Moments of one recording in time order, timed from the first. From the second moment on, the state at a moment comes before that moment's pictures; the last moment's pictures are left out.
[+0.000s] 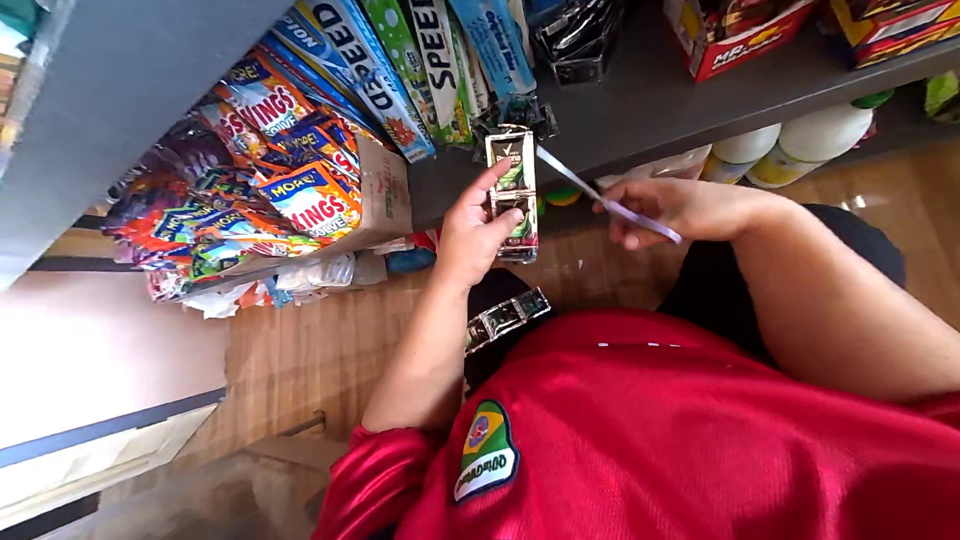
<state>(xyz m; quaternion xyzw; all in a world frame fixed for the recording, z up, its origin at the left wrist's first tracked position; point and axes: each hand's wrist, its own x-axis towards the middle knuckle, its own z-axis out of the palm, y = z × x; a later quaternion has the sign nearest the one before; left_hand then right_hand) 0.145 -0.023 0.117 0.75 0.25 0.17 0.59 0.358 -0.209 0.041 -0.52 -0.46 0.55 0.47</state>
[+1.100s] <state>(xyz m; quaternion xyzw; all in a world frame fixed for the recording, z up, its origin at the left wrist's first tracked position) 0.143 -0.027 0.118 0.78 0.20 0.04 0.59 0.354 -0.205 0.034 -0.45 -0.47 0.64 0.40</state>
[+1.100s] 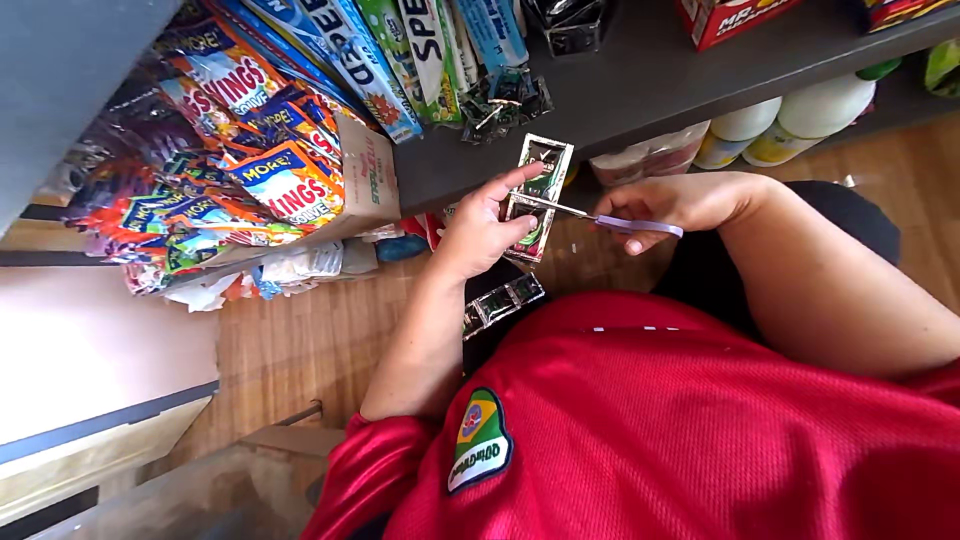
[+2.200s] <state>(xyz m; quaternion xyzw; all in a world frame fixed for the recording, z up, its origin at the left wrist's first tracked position) 0.140 -0.025 0.116 0.73 0.20 0.04 0.65 0.352 -0.203 0.032 -0.44 -0.48 0.63 0.42</state>
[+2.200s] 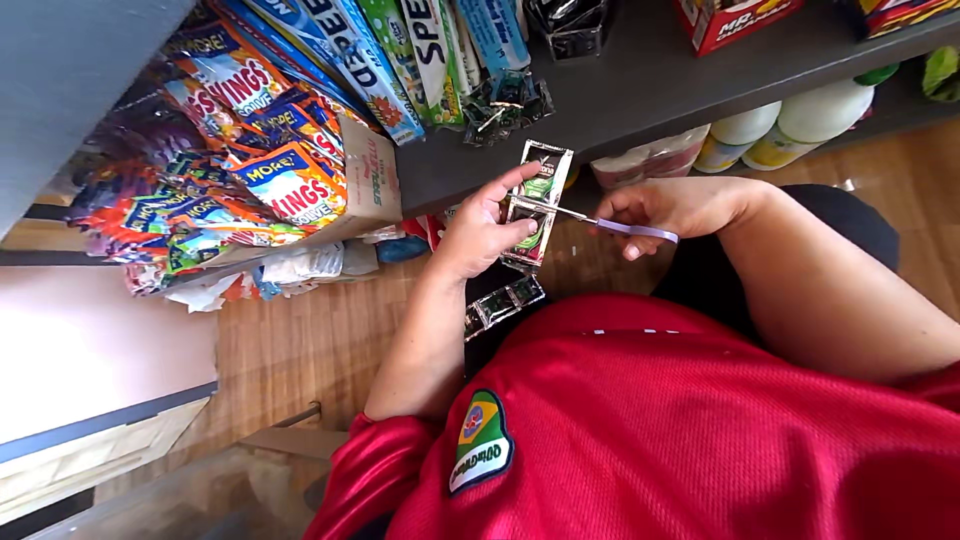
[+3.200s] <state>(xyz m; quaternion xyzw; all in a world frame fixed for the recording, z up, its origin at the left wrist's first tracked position) 0.141 -0.020 0.094 0.59 0.19 -0.01 0.78 0.341 -0.199 0.033 -0.44 -0.47 0.64 0.43</state>
